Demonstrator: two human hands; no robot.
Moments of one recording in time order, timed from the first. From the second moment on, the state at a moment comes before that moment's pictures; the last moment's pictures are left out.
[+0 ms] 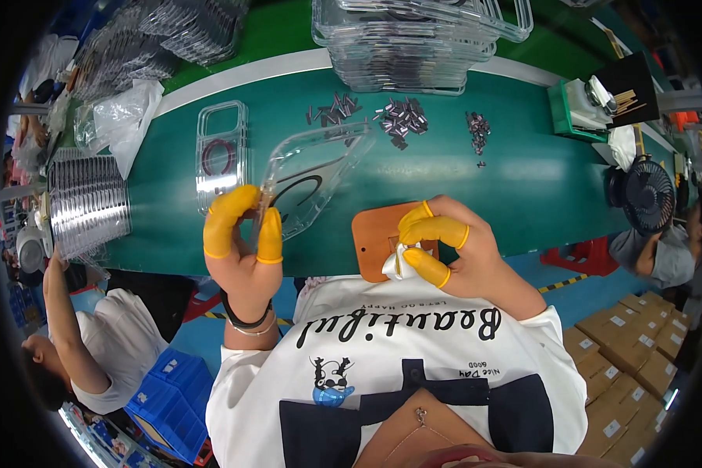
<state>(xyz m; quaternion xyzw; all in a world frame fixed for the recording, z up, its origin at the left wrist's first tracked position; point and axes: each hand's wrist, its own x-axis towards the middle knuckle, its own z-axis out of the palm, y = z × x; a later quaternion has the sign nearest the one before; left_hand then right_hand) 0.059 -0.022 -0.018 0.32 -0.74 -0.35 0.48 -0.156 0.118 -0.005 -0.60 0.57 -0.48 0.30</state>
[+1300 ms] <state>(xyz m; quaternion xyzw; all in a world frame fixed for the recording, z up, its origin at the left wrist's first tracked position) 0.022 -0.007 0.013 0.01 -0.95 -0.14 0.28 -0.156 0.136 -0.016 -0.47 0.56 -0.57 0.38</state>
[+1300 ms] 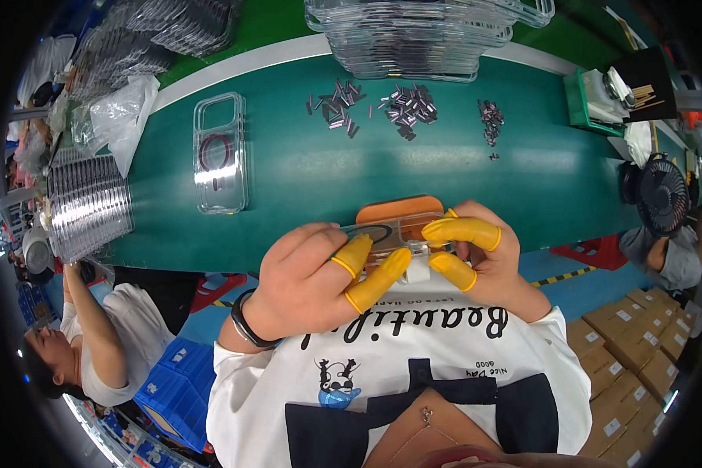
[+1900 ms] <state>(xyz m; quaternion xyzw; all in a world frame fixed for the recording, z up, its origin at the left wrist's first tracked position) 0.018 -0.015 0.020 -0.03 -0.97 -0.17 0.20 -0.166 0.127 -0.021 -0.52 0.53 -0.53 0.41</state>
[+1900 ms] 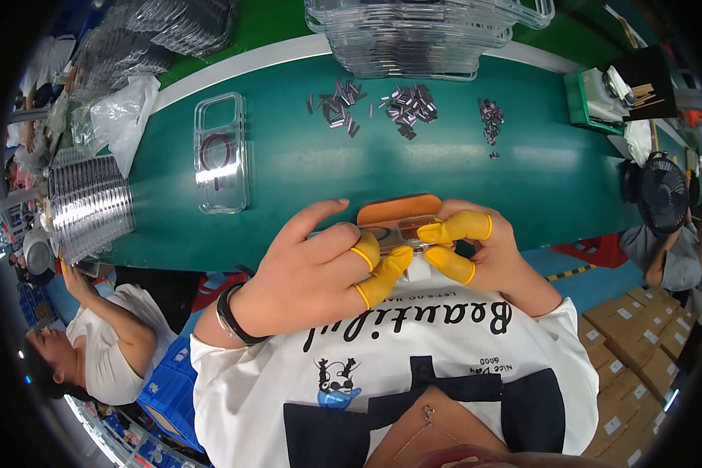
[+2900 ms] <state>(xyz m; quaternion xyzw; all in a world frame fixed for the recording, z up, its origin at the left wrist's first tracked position) 0.055 -0.015 -0.003 0.28 -0.84 -0.19 0.43 -0.219 0.079 -0.063 -0.65 0.69 -0.29 0.14</state>
